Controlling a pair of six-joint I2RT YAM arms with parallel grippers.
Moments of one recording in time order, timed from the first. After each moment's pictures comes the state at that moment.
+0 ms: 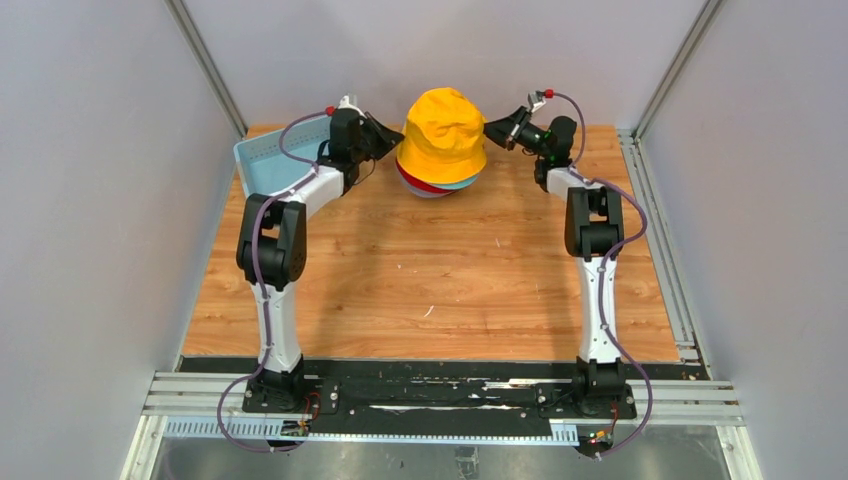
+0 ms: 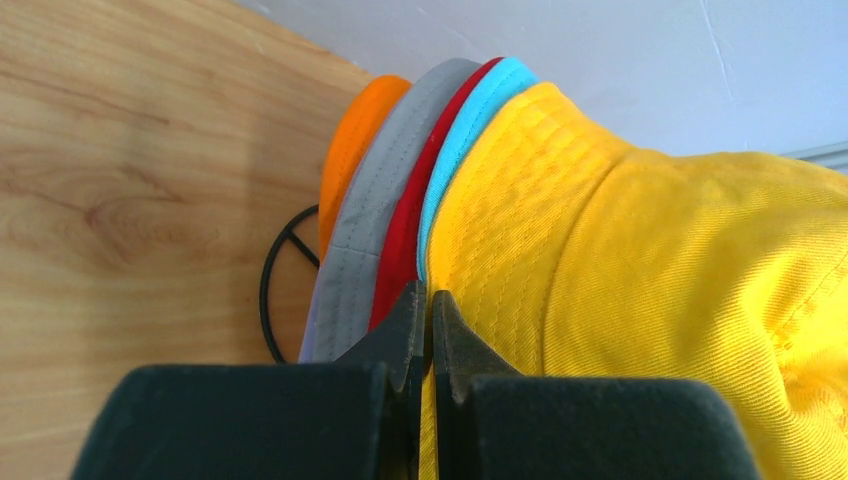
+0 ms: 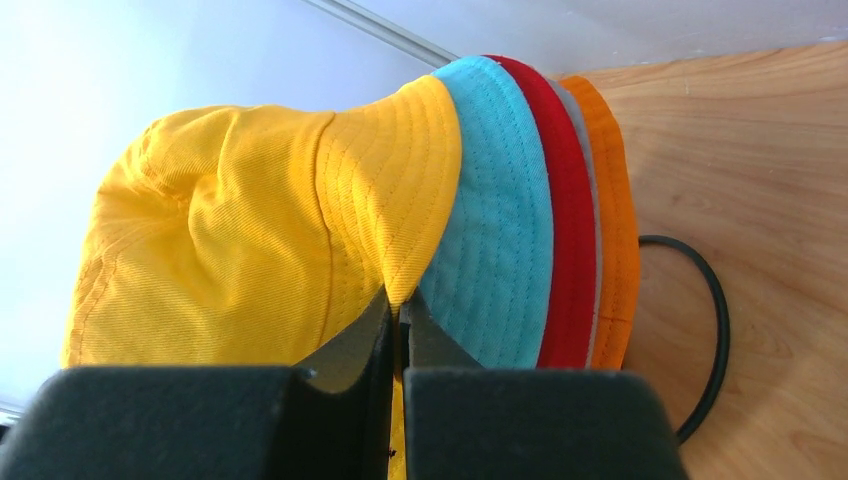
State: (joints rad) left arm -0.24 2.10 1.58 0.24 0.22 -0.86; right arm 0.06 2.61 2.00 0.89 -0.96 1.32
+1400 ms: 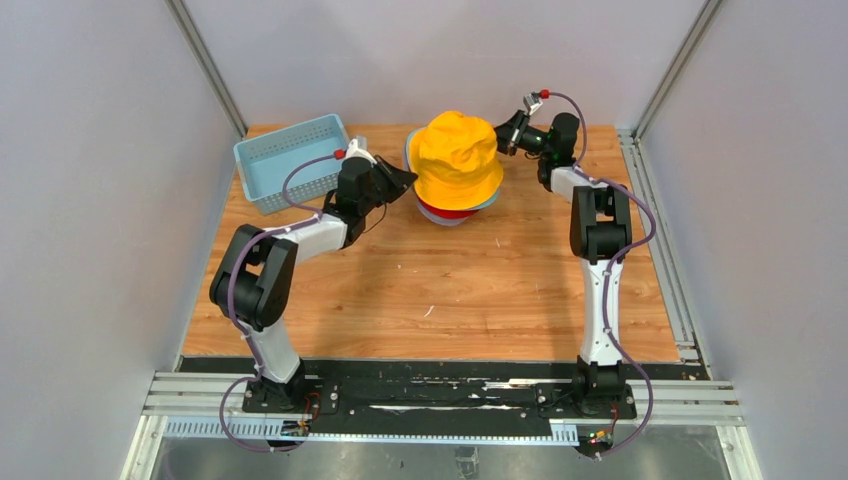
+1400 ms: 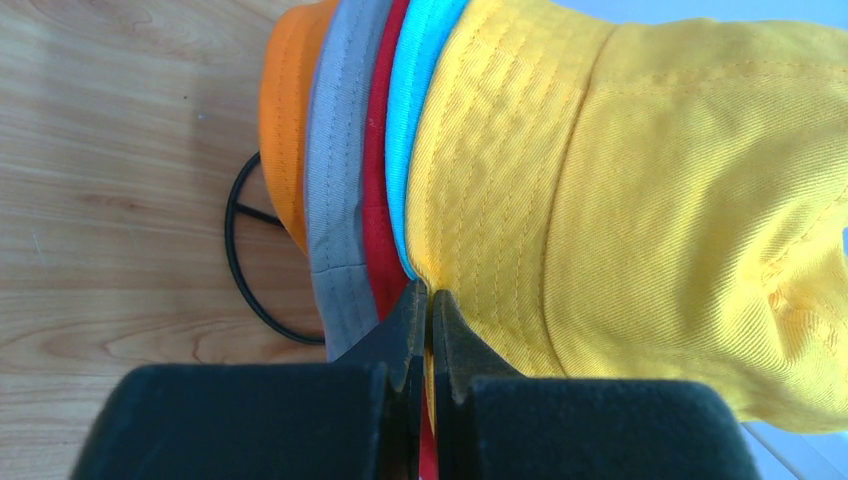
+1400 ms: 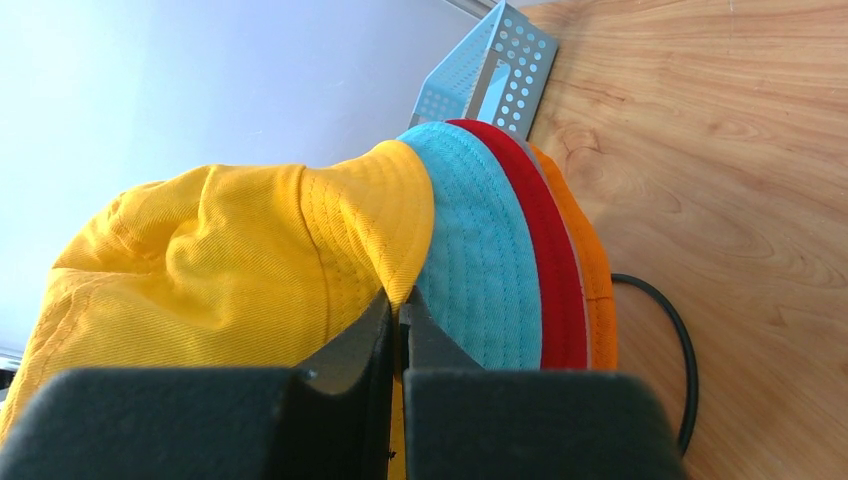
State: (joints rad) left arm -0.40 1.77 1.01 0.50 0.10 -0.93; right arm 0.06 2.48 1.84 0.82 -1.07 1.22
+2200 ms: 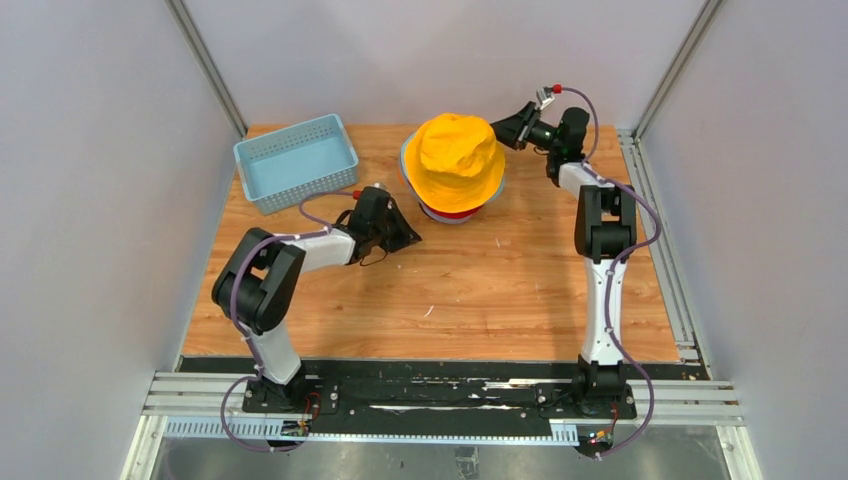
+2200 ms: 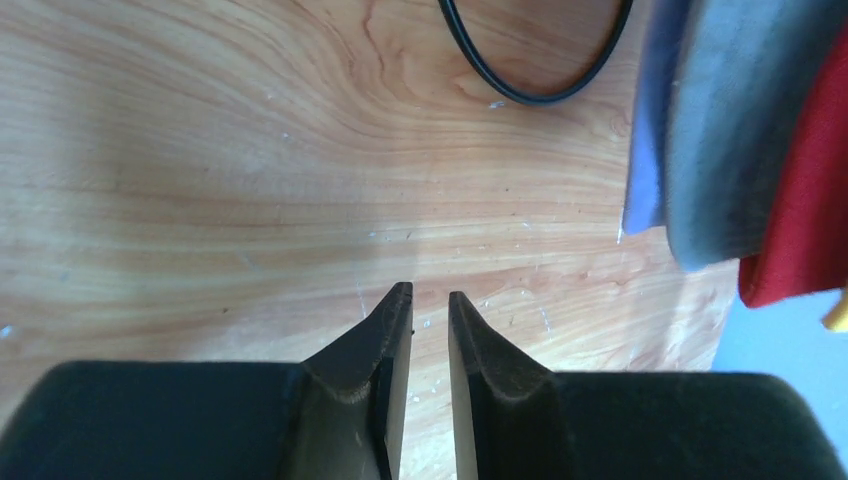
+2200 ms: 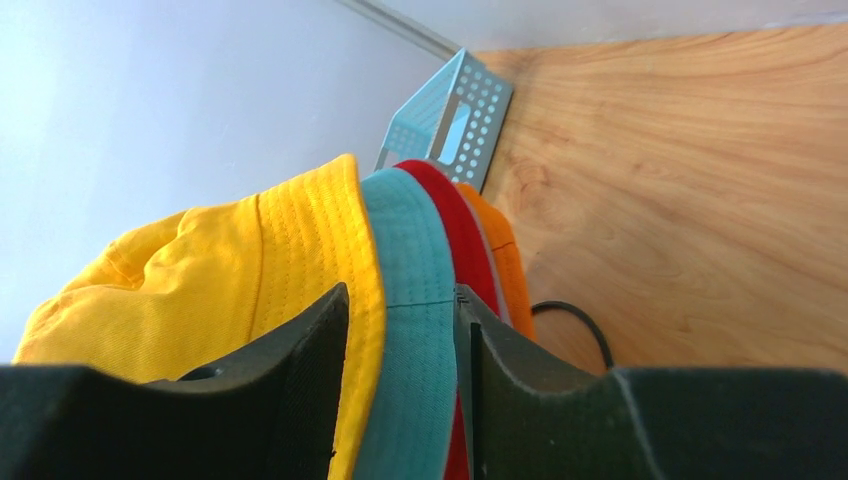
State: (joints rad) left arm -0.48 1.77 0.91 0.17 0.14 -0.91; right arm 0.03 2.49 1.90 0.74 -1.04 1.16
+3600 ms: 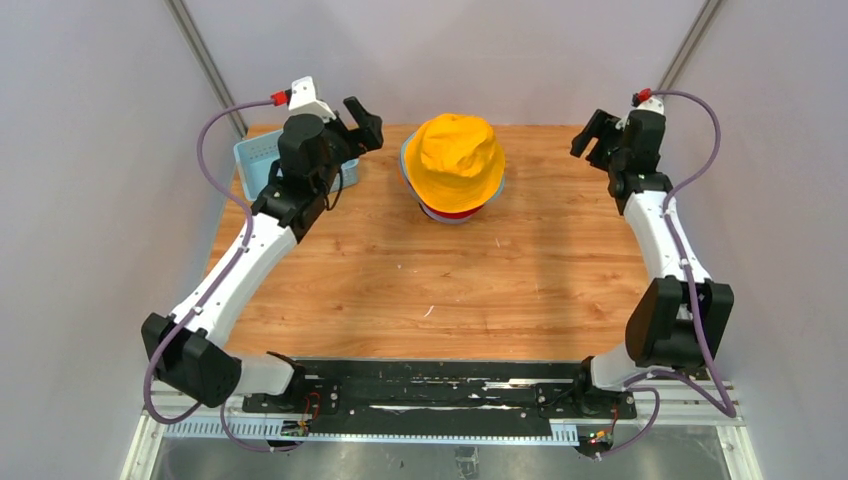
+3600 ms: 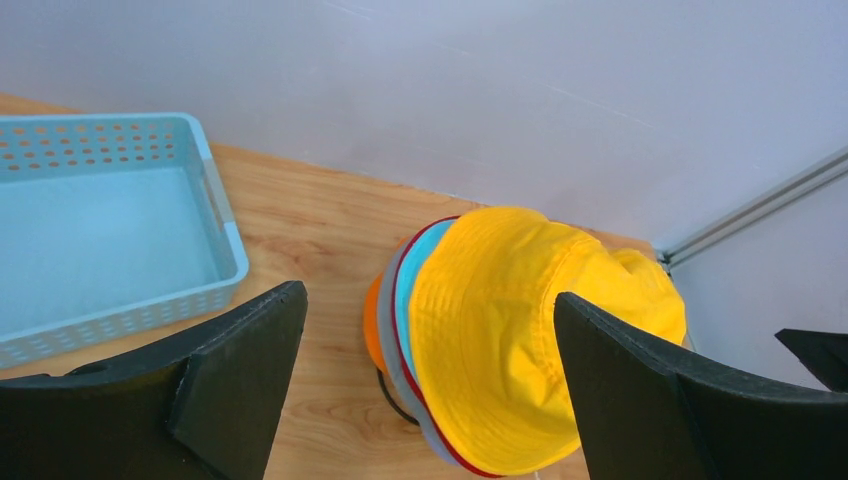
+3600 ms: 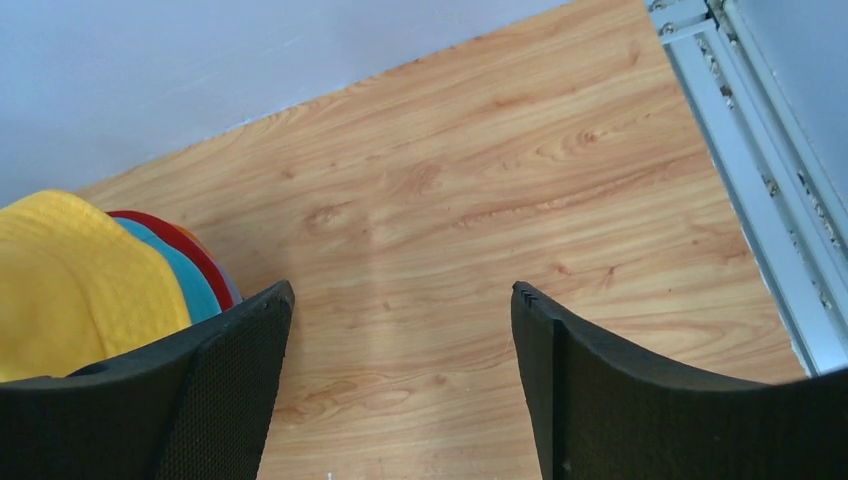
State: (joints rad) left arm -0.41 1.32 1.32 -0.06 -0.27 -0.46; right arm -0.08 1.51 1.30 -0.16 -0.05 0.31
